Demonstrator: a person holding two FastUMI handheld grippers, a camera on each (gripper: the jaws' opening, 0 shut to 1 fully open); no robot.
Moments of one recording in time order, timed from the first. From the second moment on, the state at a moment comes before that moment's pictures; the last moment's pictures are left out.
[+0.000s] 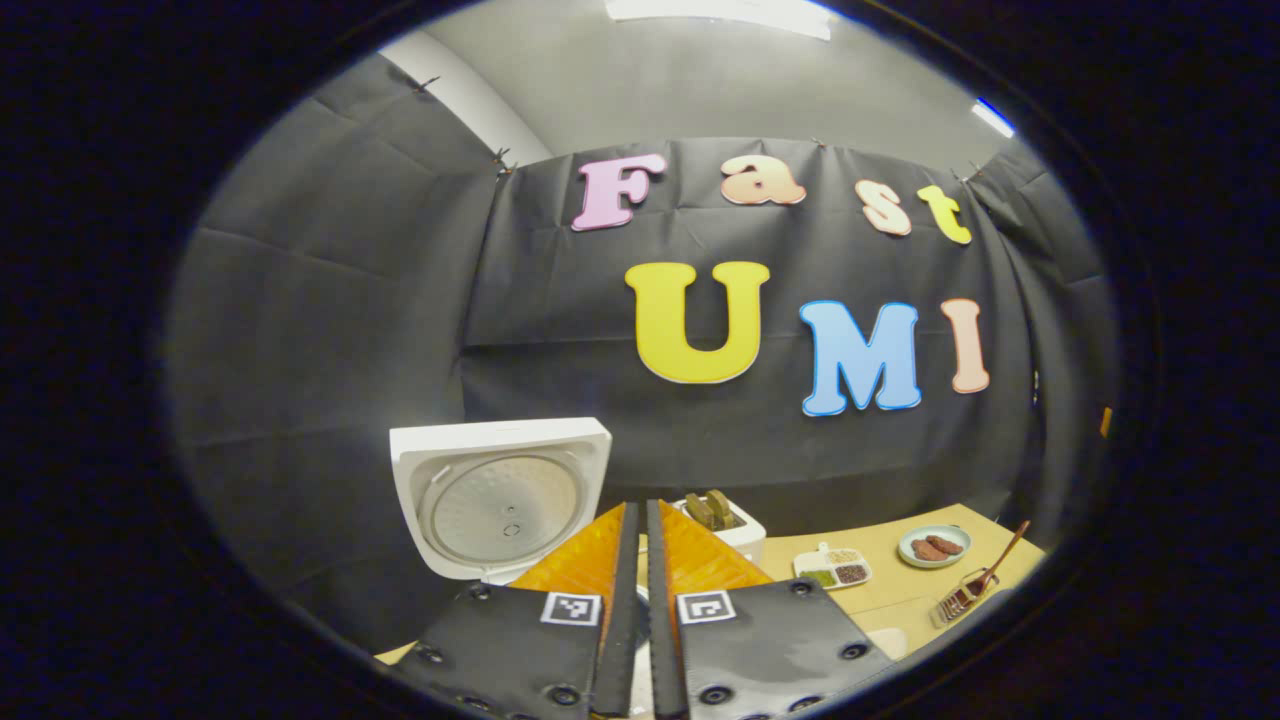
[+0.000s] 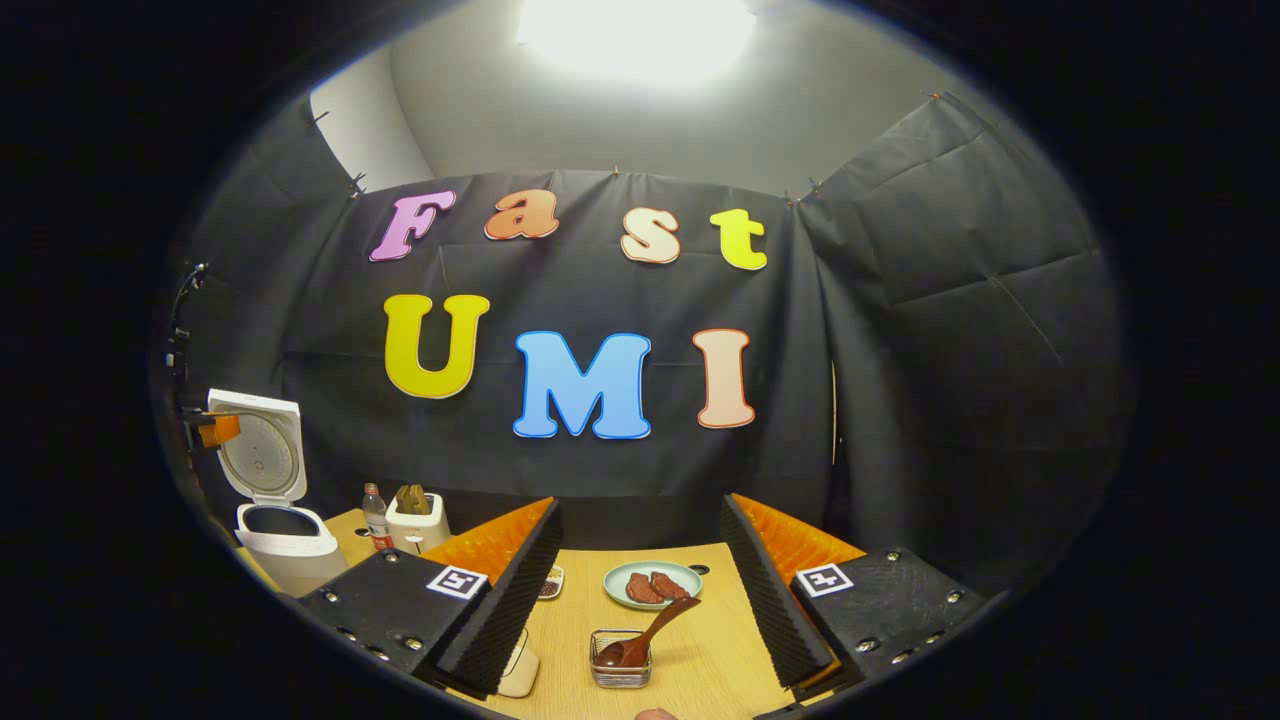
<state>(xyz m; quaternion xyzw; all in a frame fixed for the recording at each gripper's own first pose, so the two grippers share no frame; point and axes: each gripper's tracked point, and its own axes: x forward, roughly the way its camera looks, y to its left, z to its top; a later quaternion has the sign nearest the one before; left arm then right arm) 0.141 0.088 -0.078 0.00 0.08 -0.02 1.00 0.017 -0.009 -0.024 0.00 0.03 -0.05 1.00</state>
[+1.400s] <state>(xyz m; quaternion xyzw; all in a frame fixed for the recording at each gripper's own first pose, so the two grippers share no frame) 0.041 -0.005 -0.025 0.02 0.07 -0.03 1.00 0.126 -0.067 -0.226 0.06 0.24 -0.05 0.97</state>
